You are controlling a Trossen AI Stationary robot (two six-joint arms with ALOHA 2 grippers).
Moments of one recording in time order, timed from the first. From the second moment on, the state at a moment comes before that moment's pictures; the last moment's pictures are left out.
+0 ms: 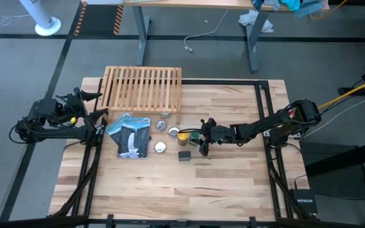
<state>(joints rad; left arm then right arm) 0.01 0.03 0.71 -0.80 -0.51 -0.01 0.10 1.58 0.61 0.40 0.25 0.34</state>
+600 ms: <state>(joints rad) 0.01 0.03 0.71 -0.80 -0.51 -0.01 0.07 1.34 0.61 0.27 0.40 0.20</state>
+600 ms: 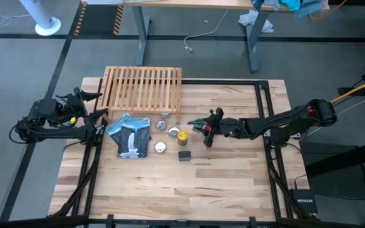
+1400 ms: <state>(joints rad) 0.01 0.03 0.71 -0.80 -0.51 -0.01 -0.44 1.50 1.37 -0.03 -0.17 -0.25</state>
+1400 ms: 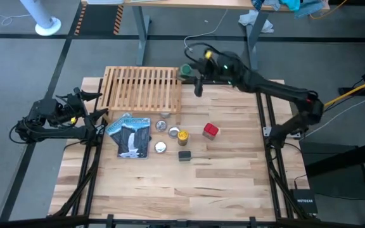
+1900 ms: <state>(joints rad) 0.01 0.03 0.71 -0.80 -0.51 -0.01 -0.49 2.03 1.99 -0.10 -0.51 -0.27</state>
